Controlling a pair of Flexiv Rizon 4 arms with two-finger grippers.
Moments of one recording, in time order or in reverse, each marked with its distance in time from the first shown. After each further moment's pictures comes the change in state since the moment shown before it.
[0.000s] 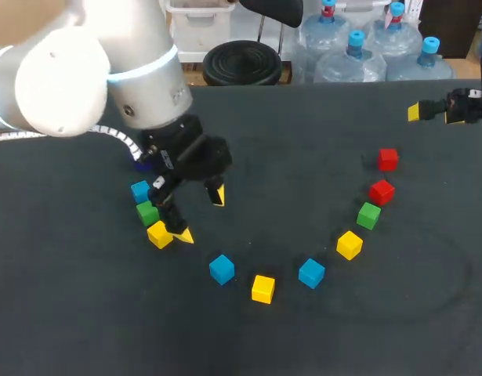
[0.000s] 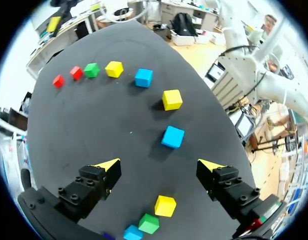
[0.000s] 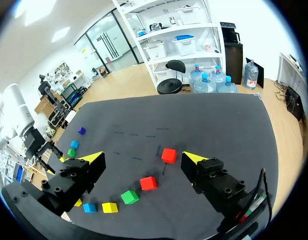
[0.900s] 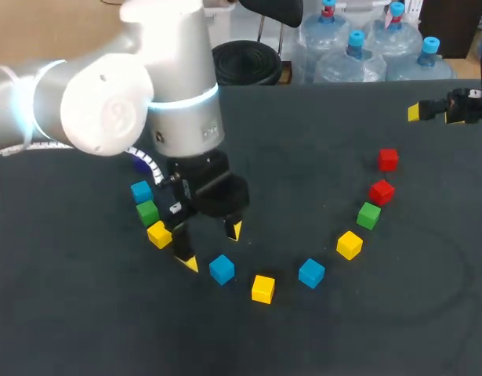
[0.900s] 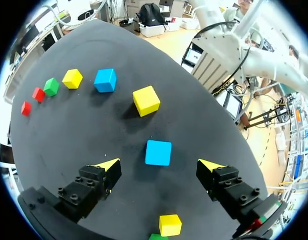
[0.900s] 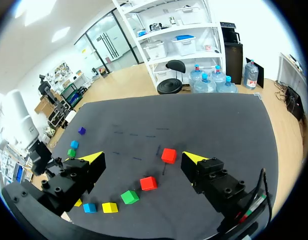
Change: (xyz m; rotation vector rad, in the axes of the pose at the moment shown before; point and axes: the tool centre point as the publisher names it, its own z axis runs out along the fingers) left arm -0.012 -0.014 0.046 0.115 0.064 0.193; right arm 0.000 0.000 0.000 0.000 0.000 0.000
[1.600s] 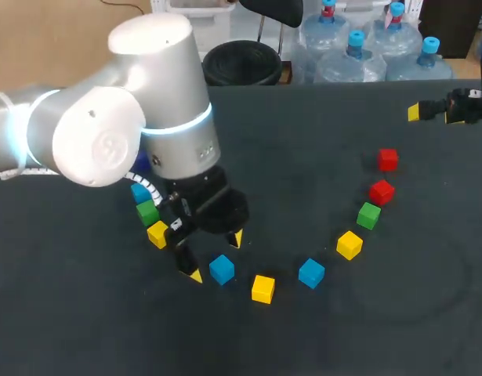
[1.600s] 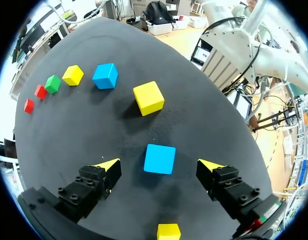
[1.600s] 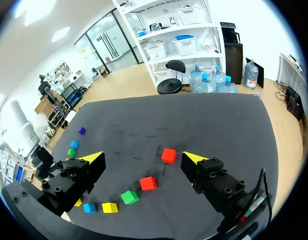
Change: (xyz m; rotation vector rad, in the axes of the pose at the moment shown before) left arm -0.002 0.000 0.019 -0.080 0.000 -0.029; right arm 0.000 0.000 0.000 0.000 0.000 0.000
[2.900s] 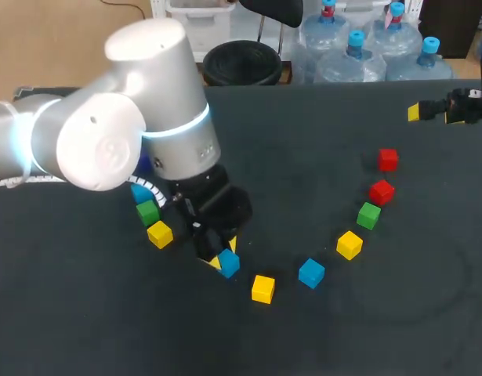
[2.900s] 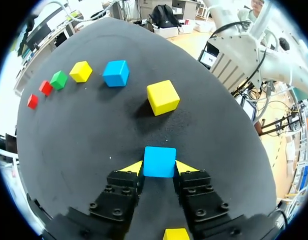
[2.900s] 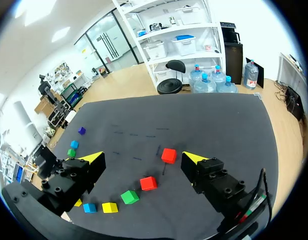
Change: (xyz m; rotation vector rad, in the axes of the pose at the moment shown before) left arm 0.001 0.015 0.007 -0.033 -0.038 -0.038; right arm 0.000 0.000 0.000 0.000 0.000 0.000
